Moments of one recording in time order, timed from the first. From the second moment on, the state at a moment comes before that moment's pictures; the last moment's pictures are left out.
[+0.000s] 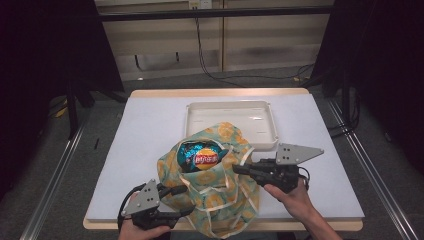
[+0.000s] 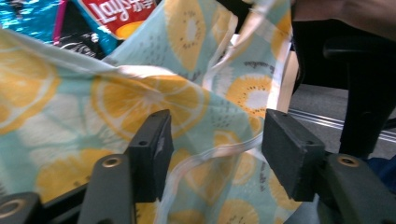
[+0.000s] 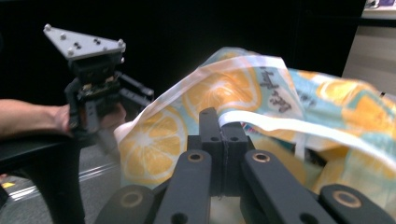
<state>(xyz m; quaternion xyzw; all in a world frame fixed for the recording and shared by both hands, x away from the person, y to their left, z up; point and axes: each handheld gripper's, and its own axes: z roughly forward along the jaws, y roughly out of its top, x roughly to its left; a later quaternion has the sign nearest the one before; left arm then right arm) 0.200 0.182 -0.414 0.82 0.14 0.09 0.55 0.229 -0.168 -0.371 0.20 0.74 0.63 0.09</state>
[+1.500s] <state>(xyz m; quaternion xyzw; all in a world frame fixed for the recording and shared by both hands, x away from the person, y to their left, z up) 0.235 0.198 -0.379 0.78 0.16 0.07 0.60 0.296 -0.156 -0.342 0.24 0.70 0.66 0.12</state>
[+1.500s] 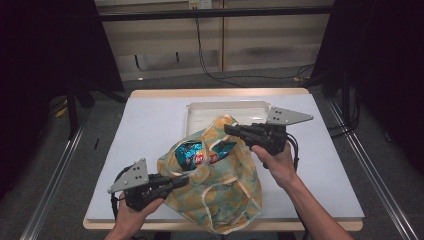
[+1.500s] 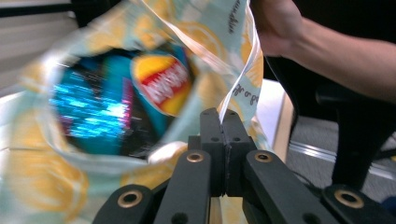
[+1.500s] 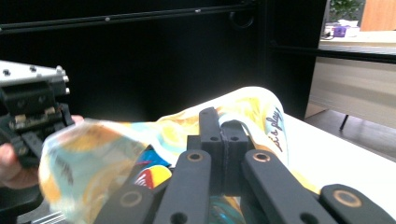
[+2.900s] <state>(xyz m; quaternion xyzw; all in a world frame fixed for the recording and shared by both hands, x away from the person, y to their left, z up) 0.340 0.235 -0.411 0.77 0.31 0.07 0.55 0.363 -0.163 -0.386 0.30 0.72 0.60 0.14</state>
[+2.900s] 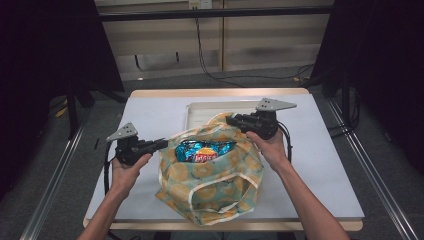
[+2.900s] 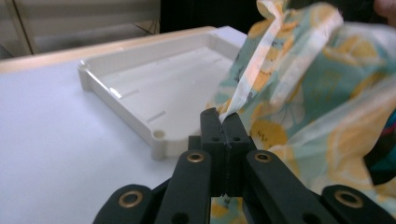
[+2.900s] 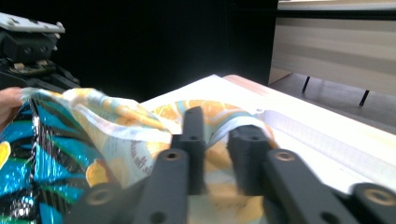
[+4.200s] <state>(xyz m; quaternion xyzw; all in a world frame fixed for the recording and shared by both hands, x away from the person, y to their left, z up) 0.311 0.238 -0.391 0.78 0.23 0.09 0.58 0.335 -0.161 -0.377 0.25 0.76 0.59 0.14</state>
